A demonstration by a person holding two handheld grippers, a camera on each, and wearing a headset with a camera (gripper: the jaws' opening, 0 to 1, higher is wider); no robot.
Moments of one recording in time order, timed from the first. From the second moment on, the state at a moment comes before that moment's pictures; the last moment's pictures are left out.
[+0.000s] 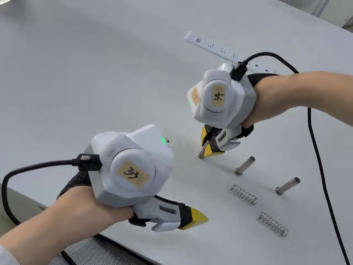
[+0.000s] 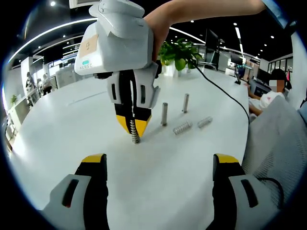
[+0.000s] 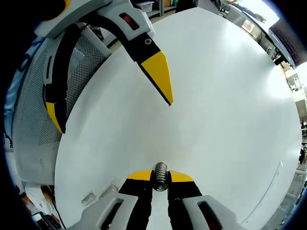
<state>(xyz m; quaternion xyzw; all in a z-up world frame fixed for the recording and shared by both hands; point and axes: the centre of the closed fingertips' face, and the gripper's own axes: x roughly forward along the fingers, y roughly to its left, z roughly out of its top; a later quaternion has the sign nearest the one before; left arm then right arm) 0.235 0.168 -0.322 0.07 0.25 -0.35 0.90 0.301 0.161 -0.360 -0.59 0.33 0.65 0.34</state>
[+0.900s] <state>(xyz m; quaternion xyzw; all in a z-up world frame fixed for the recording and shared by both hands) 0.236 0.170 -0.319 0.05 0.25 -0.35 0.90 0.299 0.169 -0.357 -0.53 0.31 0.68 0.40</state>
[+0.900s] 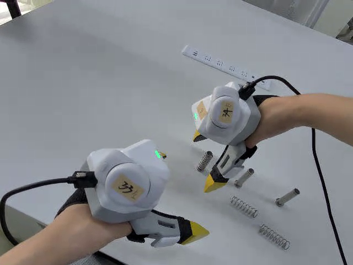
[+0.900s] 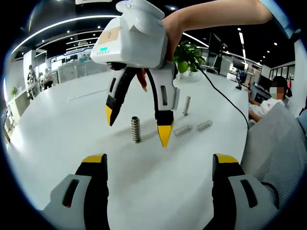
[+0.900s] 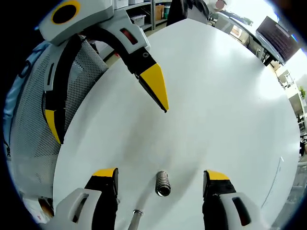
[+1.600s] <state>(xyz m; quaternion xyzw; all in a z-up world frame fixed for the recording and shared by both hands) 0.249 0.177 -0.297 0.05 0.23 -0.35 0.91 0.298 0.157 -0.327 -0.46 0.29 0.66 0.52</state>
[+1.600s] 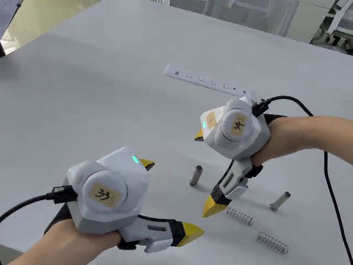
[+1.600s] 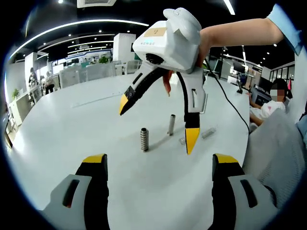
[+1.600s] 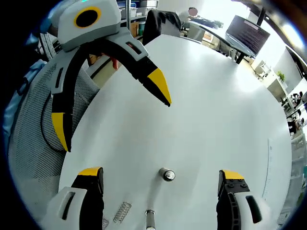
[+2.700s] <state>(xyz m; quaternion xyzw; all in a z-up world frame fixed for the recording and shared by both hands) 0.248 0.164 -0.298 0.07 0.25 -0.38 0.89 0.296 0.025 -0.295 -0.29 0.29 0.53 0.74</state>
